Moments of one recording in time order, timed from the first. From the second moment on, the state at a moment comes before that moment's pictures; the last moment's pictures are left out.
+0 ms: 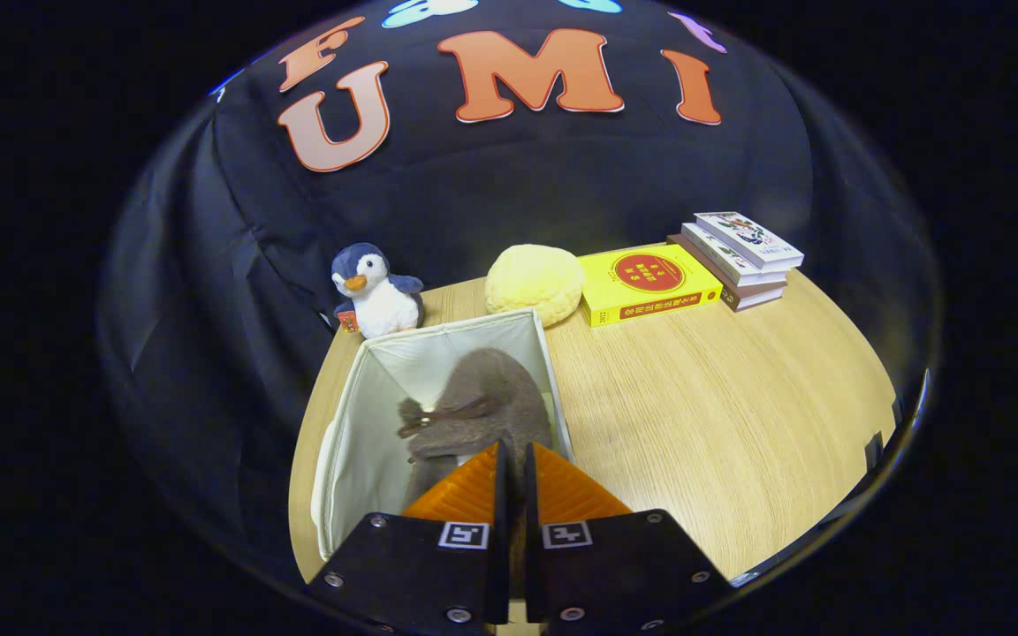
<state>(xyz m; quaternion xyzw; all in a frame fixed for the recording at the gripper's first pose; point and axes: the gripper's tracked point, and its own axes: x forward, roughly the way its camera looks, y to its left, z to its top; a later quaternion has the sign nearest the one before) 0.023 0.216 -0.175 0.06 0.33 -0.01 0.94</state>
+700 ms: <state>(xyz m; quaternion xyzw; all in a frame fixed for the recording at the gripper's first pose) 0.012 0.099 -0.105 0.02 0.25 -0.06 0.97</state>
